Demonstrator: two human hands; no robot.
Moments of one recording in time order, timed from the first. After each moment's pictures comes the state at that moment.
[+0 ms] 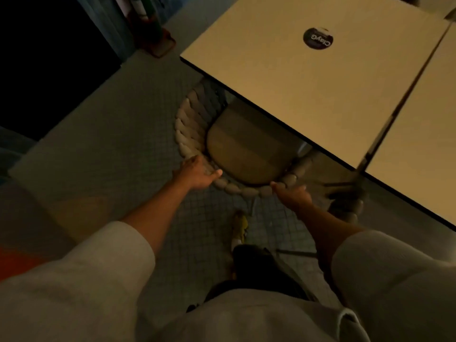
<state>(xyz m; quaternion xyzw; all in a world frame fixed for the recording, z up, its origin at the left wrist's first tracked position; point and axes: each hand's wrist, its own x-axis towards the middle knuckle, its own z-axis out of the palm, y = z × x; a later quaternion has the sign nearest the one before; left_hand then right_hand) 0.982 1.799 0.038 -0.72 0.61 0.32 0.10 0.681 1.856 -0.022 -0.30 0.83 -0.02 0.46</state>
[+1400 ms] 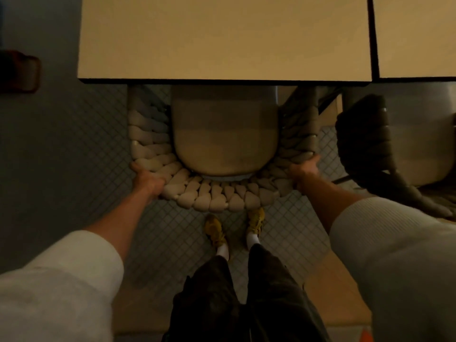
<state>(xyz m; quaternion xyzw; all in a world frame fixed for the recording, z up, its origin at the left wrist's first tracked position) 1.159 1.560 -0.198 -0.75 0.50 0.43 0.08 0.783 1.812 -0.126 0.18 0.85 -0.28 0.40</state>
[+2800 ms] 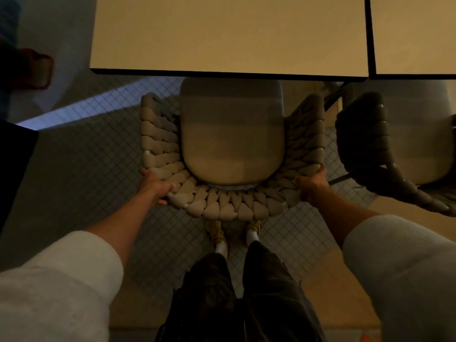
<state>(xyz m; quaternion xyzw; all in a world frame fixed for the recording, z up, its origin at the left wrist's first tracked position) 1.141 1.627 -0.107 -0.73 0.48 0.47 0.10 0.792 1.890 -0.134 0.17 0.85 -0.30 0.40</state>
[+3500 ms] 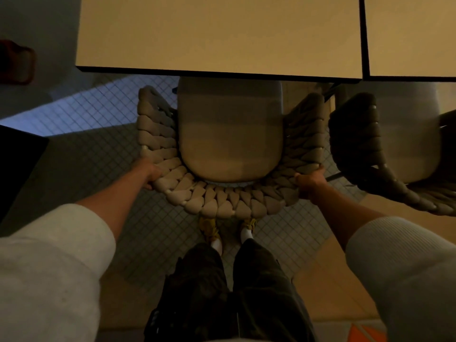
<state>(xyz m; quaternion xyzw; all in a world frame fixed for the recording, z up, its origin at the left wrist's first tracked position) 1.118 1.572 -0.124 -0.69 0.55 0.42 0.22 0.780 1.883 -0.123 0.15 0.87 -0.26 0.40</state>
